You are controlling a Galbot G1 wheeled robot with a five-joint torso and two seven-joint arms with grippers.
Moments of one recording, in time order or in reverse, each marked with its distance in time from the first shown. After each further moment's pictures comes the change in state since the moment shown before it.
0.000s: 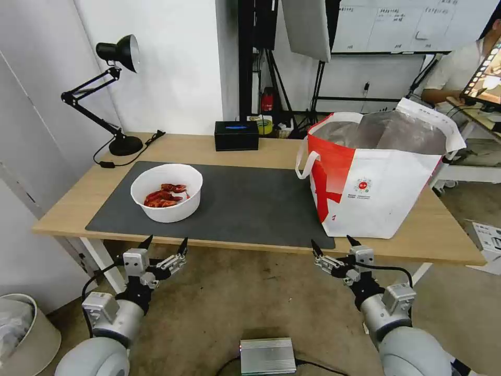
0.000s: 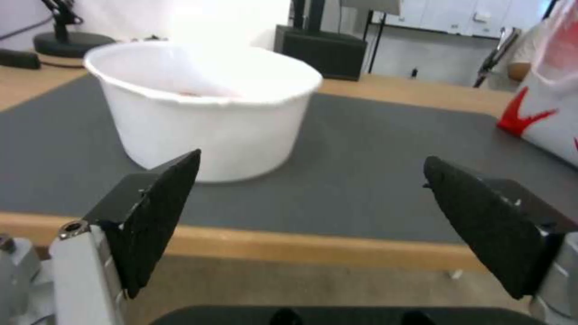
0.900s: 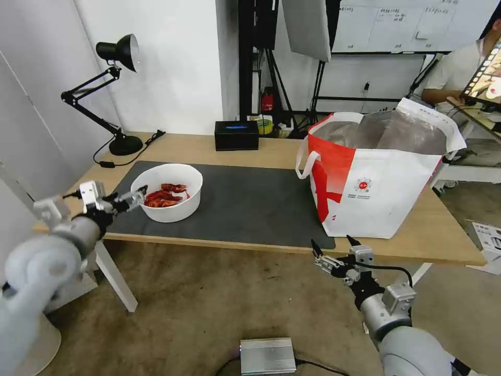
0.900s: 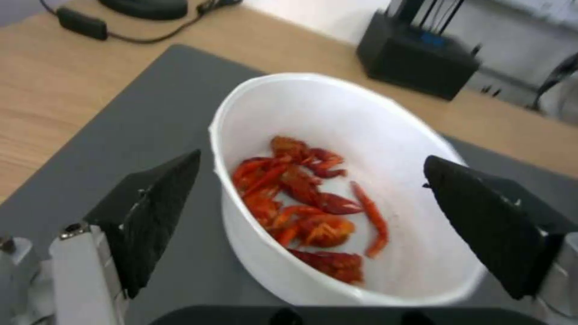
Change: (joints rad) left arm -0.574 0.435 0.040 0.279 -0.800 0.359 -0.353; right arm 0.001 -0.001 0.000 0.001 0.001 0.000 -0.001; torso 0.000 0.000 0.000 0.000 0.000
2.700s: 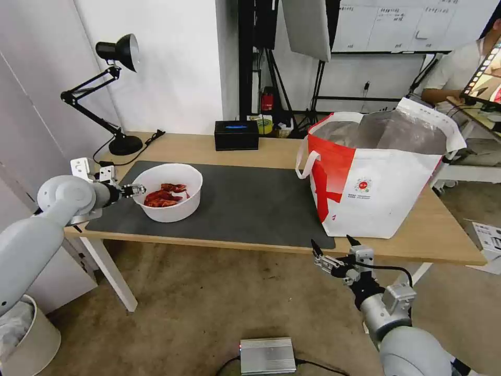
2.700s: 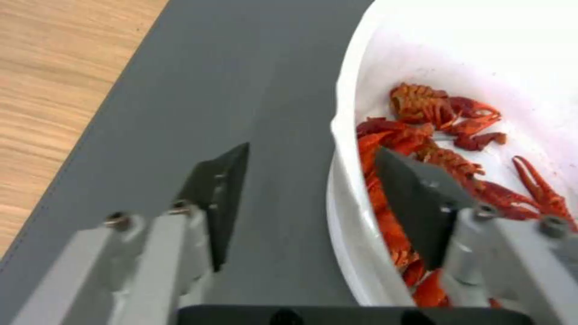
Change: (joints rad) left arm -0.518 0.061 0.457 0.417 -0.144 0.221 -0.093; right arm 0.000 0.000 0.000 0.000 0.000 0.000 0.000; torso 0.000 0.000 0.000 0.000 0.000
